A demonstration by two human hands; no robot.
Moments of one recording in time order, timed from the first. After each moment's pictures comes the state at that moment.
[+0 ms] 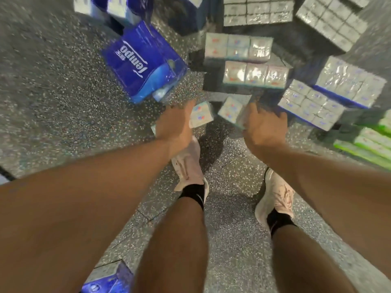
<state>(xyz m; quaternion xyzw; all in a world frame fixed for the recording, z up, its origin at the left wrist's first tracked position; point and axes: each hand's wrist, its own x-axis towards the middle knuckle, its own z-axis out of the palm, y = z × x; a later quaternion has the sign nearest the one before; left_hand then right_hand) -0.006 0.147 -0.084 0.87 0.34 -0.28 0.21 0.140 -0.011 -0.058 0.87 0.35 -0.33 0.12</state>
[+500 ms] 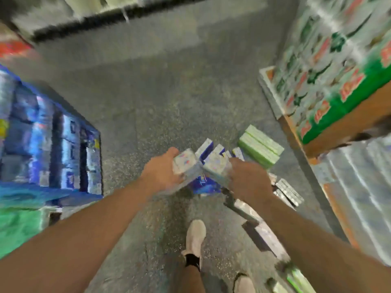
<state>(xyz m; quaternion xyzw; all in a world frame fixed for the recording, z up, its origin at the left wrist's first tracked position) -0.066 0.233 0.446 0.75 0.59 -0.10 0.27 0.161 0.135 0.430 0.77 0.60 -0.22 0.01</state>
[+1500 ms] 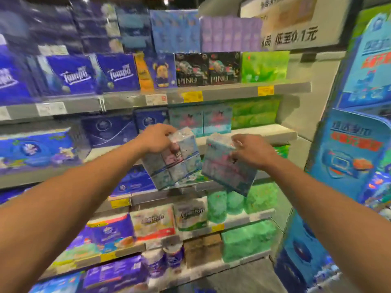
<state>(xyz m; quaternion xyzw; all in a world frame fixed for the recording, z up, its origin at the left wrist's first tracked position) -0.808 -0.302 0.977 0.30 0.94 0.17 -0.06 -0.686 -0.040 0.944 0.06 0.98 -0.12 -0.16</state>
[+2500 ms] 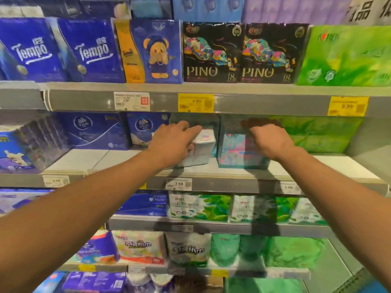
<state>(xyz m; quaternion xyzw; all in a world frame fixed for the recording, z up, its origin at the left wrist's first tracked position) -1.018 -0.166 0.925 0.26 0.93 -0.07 -0.26 -1.005 0.111 0.939 -0.04 0.98 0.11 -0.16</state>
